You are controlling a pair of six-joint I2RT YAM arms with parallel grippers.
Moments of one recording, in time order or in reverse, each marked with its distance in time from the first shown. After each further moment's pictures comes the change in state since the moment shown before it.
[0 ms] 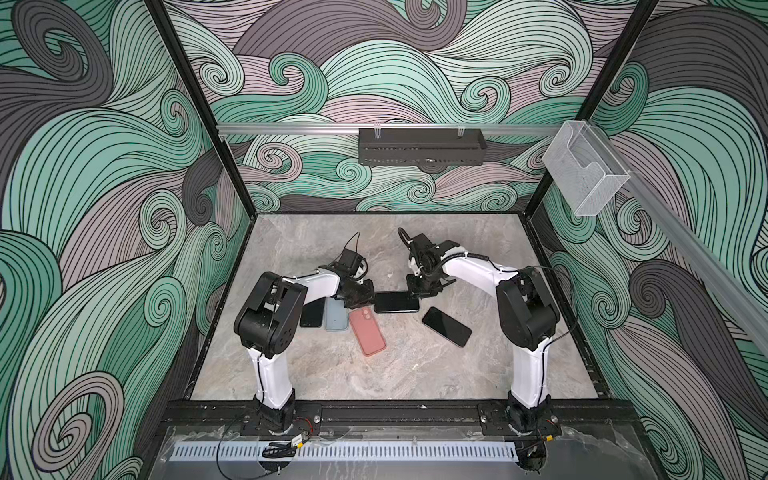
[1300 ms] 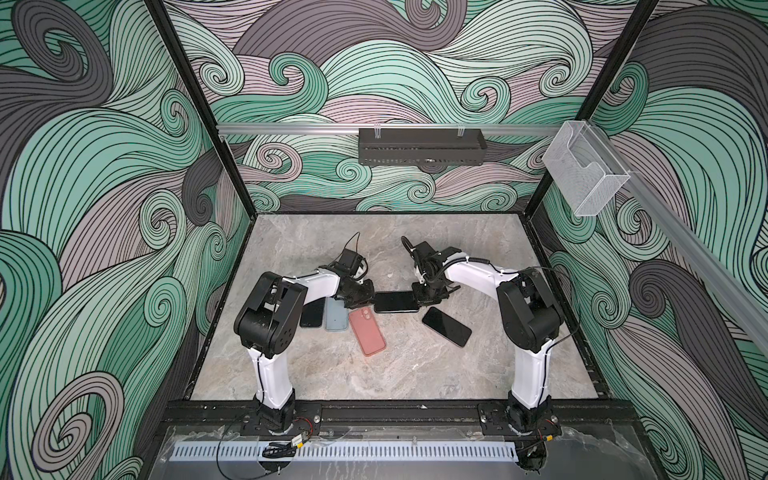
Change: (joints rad) left arm 0.000 0.000 0.000 0.000 0.000 0.000; right arm 0.000 -0.014 -0.104 0.019 0.053 -0.013
